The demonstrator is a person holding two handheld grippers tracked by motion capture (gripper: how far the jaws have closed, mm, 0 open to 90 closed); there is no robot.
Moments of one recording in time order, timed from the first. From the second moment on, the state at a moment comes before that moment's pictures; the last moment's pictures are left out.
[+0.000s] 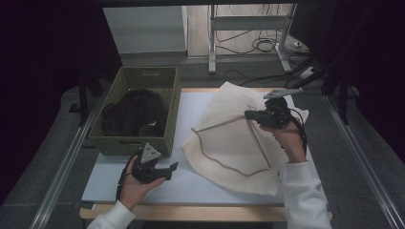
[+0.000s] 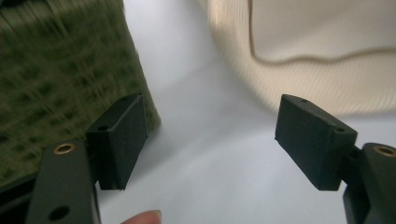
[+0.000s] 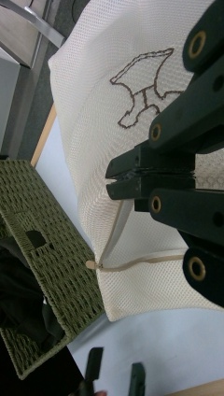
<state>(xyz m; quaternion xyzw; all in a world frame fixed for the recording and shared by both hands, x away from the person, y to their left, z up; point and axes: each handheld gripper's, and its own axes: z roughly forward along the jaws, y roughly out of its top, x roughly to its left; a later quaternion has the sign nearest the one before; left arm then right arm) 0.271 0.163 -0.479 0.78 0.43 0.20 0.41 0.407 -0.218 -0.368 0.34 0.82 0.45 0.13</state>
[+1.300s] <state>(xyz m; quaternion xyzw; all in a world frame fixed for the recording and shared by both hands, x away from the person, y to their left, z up) 0.358 0.217 -0.396 0.71 0.55 0.17 0.41 0.406 -0.215 -0.370 0.34 0.82 0.44 0.13</state>
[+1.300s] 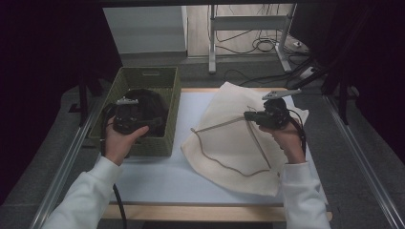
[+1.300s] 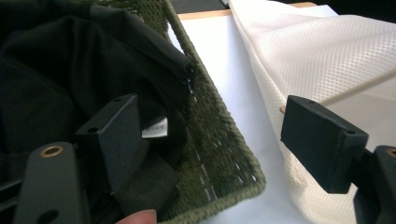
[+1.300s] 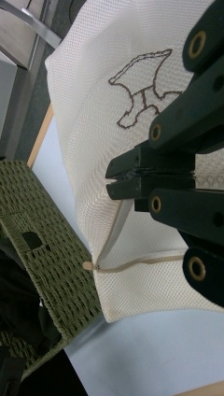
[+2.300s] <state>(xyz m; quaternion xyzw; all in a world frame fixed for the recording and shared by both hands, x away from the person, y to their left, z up) 0.422 0.221 -0.406 0.69 0.62 0.13 0.35 0.407 -0.214 -0.373 0.34 0.82 0.43 0.14</state>
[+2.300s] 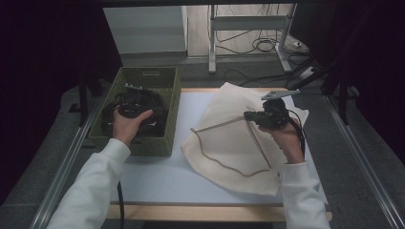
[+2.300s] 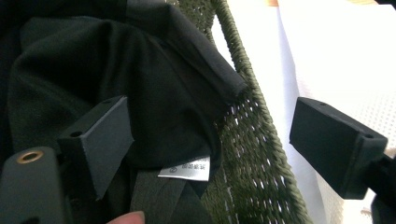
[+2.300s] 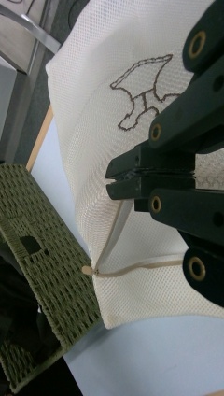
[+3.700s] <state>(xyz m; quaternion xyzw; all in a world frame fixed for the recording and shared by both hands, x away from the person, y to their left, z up) 0.500 0.215 -0.428 0.65 0.68 0.11 0.31 0.409 -0.215 -0.375 0.35 0.82 0.43 0.15</state>
